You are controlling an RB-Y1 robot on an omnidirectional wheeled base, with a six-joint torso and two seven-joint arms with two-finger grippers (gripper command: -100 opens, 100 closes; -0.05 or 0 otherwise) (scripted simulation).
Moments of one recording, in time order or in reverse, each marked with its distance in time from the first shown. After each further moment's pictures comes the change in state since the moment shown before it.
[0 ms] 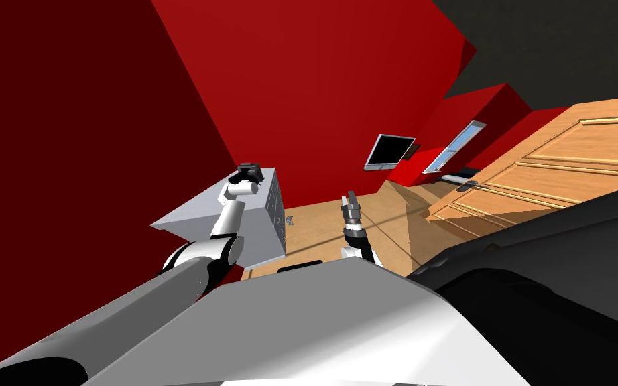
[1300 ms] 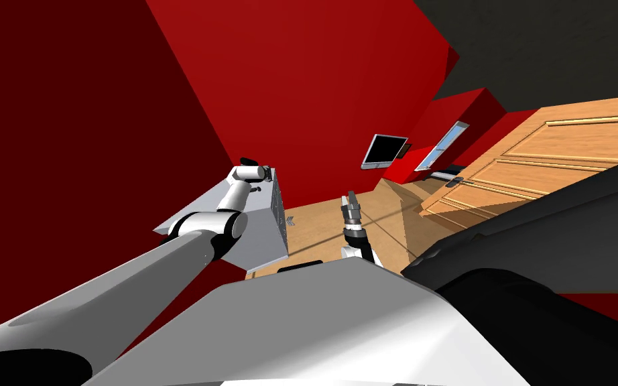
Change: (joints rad) left arm -0.327 0.026 -0.047 0.353 0.062 0.354 0.012; right arm 0.000 0.000 0.000 0.000 0.000 0.000 0.000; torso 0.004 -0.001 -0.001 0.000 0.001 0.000
